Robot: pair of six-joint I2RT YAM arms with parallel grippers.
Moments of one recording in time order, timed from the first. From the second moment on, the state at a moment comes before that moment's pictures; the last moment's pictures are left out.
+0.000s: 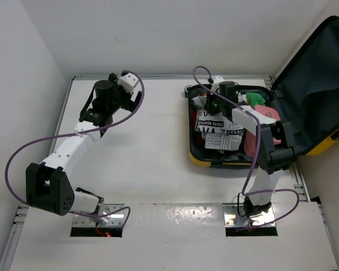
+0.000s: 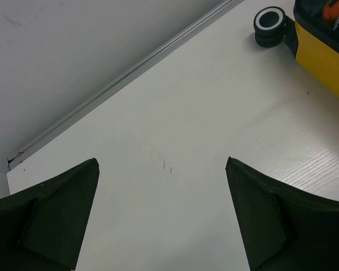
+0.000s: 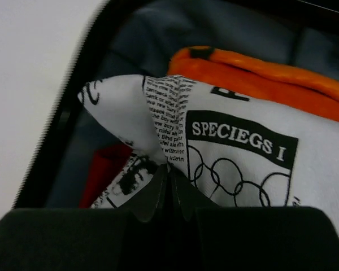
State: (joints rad) left arm -0.24 1.34 1.10 0.00 0.13 0.36; right arm 0.22 1.85 1.20 0.00 -0.17 0.01
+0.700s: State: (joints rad) left arm -0.25 1.46 1.15 0.01 0.14 0.35; right arm 0.27 1.98 1.37 -0.16 -0.15 -0.15
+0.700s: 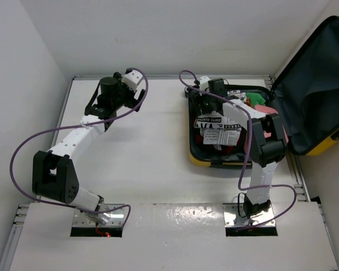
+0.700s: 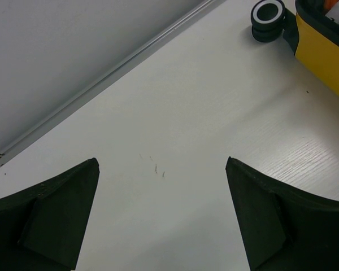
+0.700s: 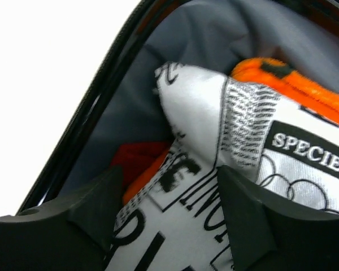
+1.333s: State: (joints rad) left arm -0.32 1.42 1.15 0.07 0.14 0.31; right arm 0.14 1.34 1.54 -0.25 0.10 -0.29
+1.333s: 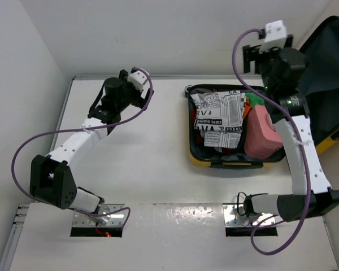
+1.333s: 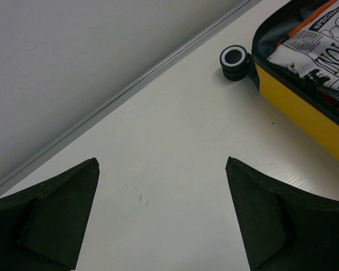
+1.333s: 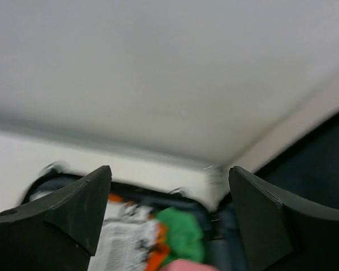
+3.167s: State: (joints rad) left arm -0.37 1.45 1.15 0.10 0.08 0.31; right arm 0.22 1.24 1.47 -0.16 0.37 -1.07
